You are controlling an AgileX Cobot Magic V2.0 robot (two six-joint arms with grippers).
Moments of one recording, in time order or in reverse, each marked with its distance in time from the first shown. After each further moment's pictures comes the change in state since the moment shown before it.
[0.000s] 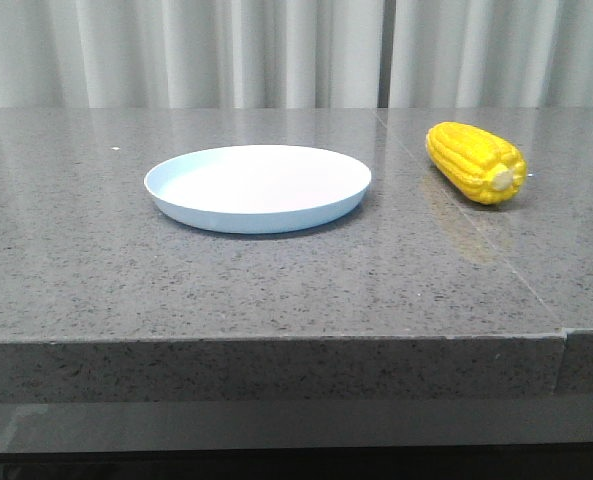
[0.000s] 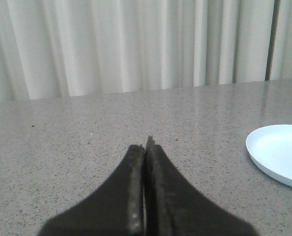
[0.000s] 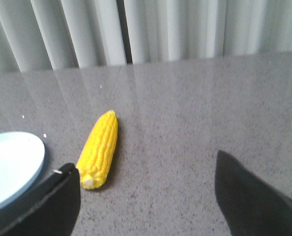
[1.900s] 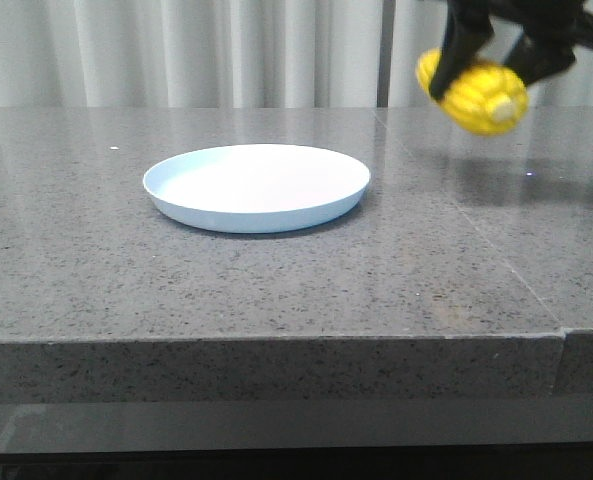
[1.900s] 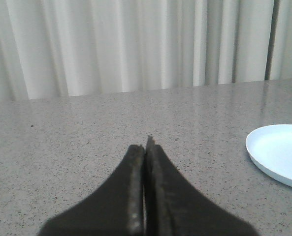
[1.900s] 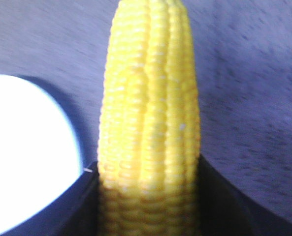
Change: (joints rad) left arm 0.000 0.000 0.000 0.000 0.000 0.000; right arm 0.184 1.196 -0.850 0.249 0.351 0.000
